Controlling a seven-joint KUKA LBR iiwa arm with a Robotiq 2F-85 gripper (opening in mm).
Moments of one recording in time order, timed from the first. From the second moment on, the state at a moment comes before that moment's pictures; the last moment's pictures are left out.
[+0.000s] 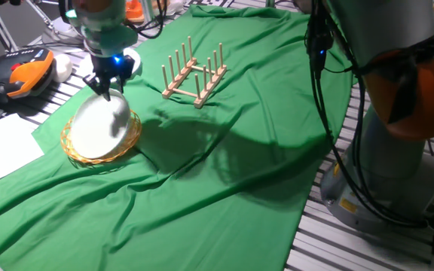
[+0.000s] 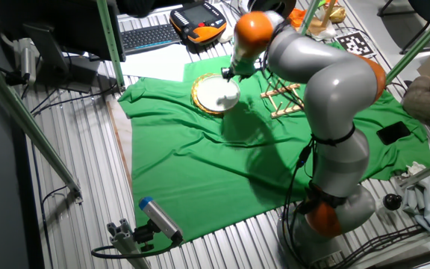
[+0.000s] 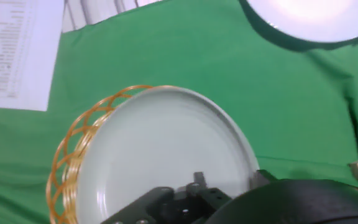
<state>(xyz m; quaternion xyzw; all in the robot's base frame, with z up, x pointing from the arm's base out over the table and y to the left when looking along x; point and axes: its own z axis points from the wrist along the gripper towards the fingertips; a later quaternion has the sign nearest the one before) 0.668 0.064 0.163 0.13 0.99 -0.01 0.08</state>
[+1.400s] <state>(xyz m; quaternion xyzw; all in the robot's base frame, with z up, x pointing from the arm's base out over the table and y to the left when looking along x) 0.623 0.038 0.209 -0.08 0.99 -0.11 -0.06</state>
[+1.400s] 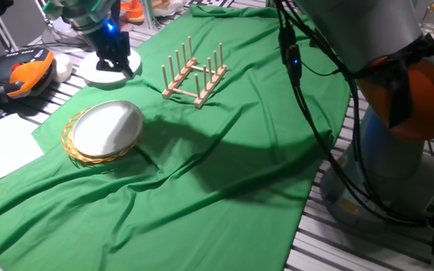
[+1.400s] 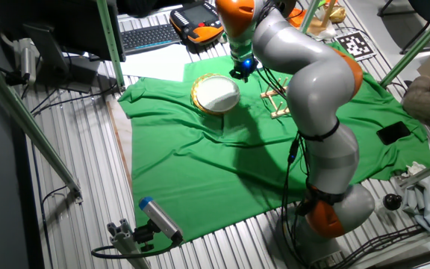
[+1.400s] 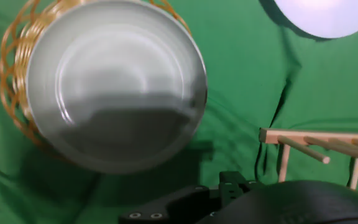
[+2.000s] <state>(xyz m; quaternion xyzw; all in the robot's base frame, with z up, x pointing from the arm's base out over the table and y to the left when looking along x) 0.626 0.014 0.218 -0.09 0.99 -0.07 -0.06</state>
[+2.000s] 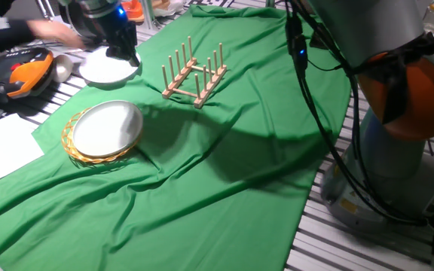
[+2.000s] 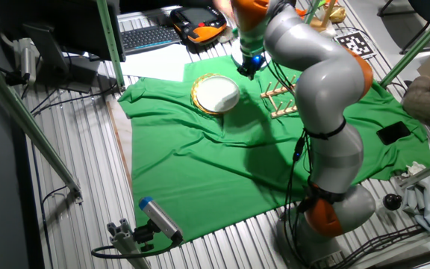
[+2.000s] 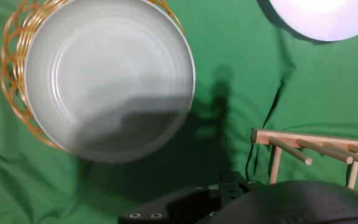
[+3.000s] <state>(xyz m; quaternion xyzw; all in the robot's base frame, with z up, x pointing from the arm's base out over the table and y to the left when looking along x) 0.628 0.018 0.215 -0.10 0.99 -0.07 -0.06</state>
